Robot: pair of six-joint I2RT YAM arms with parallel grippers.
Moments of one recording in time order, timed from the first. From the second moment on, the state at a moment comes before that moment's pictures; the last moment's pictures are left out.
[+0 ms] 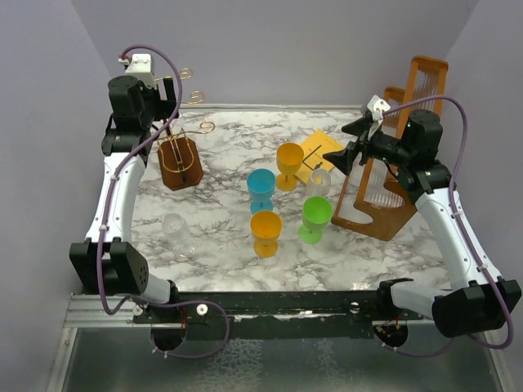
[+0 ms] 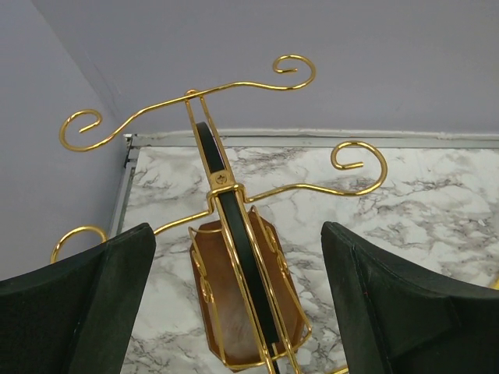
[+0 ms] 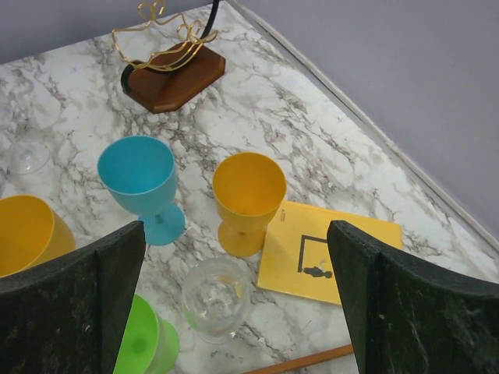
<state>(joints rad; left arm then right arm) 0.02 1.42 1.48 -0.26 0.00 0.00 0.14 1.18 1.20 -0.24 -0.78 -0.28</state>
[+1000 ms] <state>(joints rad) 0.02 1.73 1.63 -0.22 -0.09 0.00 0.14 1.21 1.13 -0.20 -0.86 -0.24</state>
